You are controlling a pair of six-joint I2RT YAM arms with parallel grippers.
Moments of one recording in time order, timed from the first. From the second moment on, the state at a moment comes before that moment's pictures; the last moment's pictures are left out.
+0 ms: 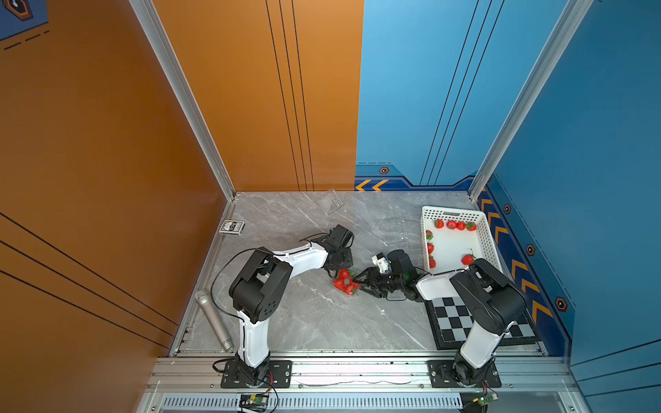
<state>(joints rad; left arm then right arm) -0.62 1.91 1.21 -0.36 0.00 -0.73 0.58 1.78 0.64 0.46 -0.64 1.13</state>
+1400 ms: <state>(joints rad) -0.55 1.54 0.83 -0.31 -0.07 -0.73 0.57 1.89 0.81 0.43 -0.64 1.12</state>
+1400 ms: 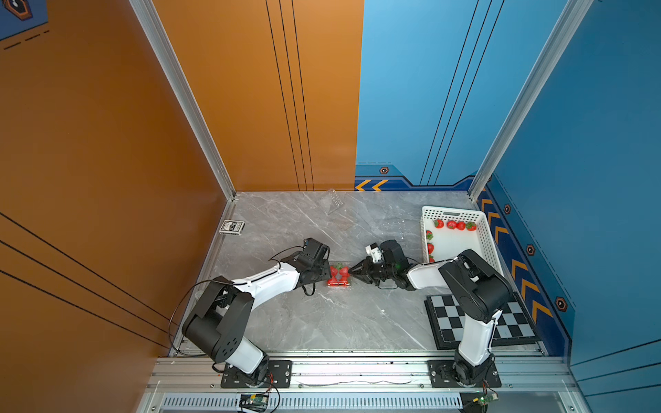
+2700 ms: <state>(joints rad) -0.55 1.49 0.80 -0.30 -0.08 -0.78 0.56 1.77 0.64 0.49 -0.69 1.14</state>
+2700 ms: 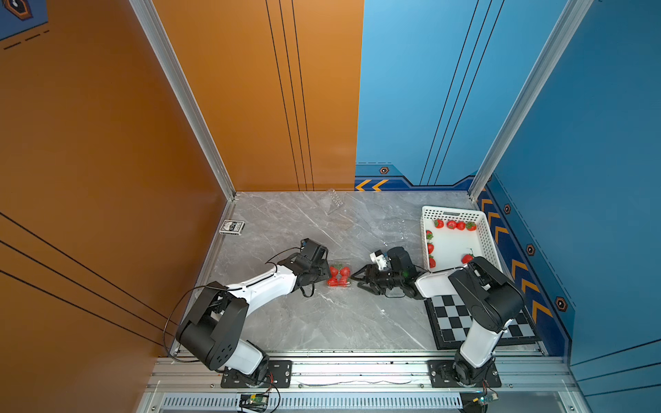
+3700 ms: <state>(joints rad) -0.55 1.51 0.80 -0.29 -0.07 -0.78 0.61 1.72 0.62 0.53 -0.56 1.19</state>
